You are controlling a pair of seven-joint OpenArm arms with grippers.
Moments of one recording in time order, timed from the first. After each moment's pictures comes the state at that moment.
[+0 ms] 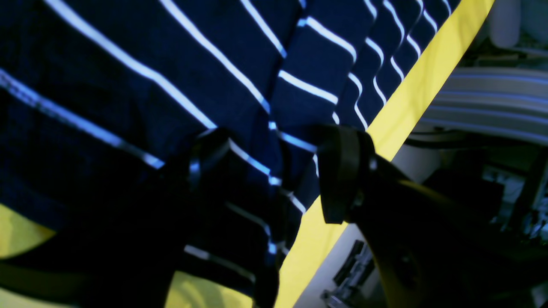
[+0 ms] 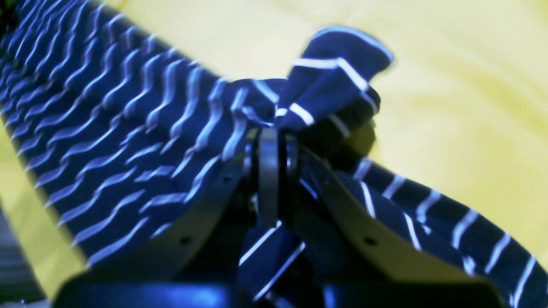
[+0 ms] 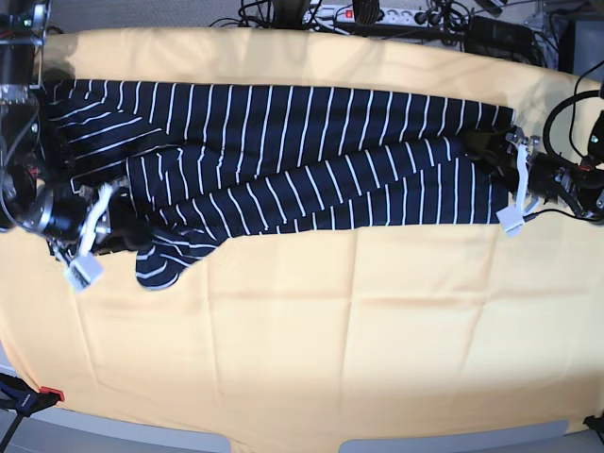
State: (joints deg) left arm -17.2 -56.1 31.7 73.5 -89.3 -43.8 75.8; right arm 3.9 36.2 4.5 96.0 56.6 41.8 -58.4
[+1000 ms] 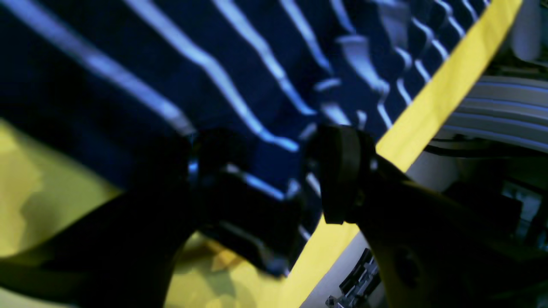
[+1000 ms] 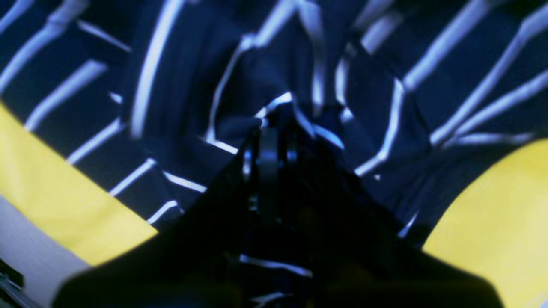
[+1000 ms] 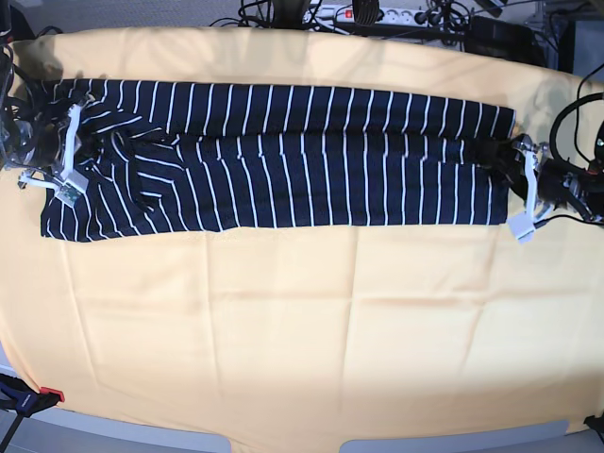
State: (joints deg) left arm -16.8 -56.2 25.7 73.1 -86.6 -43.7 76.7; right arm -12.2 46.6 4.5 98.8 43.9 41.8 -65.2
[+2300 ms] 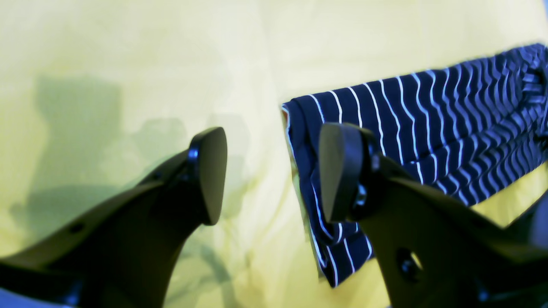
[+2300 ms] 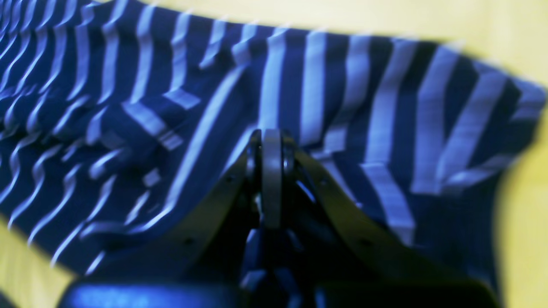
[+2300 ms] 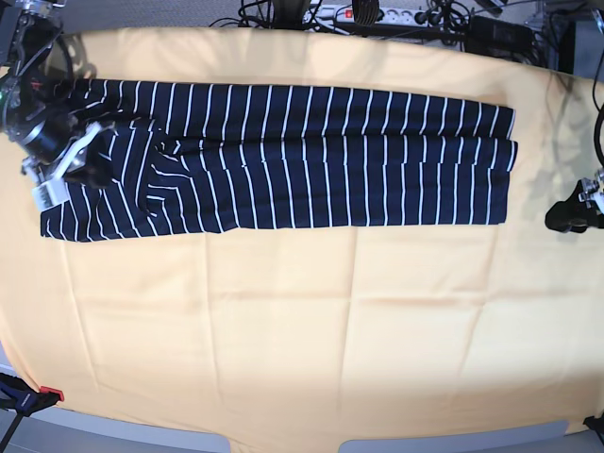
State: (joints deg) left arm -3.2 -49.4 -22.9 72.7 -77.7 -37.7 74.1; right arm -16.3 21.9 26.4 102.7 39.2 41.7 -53.3
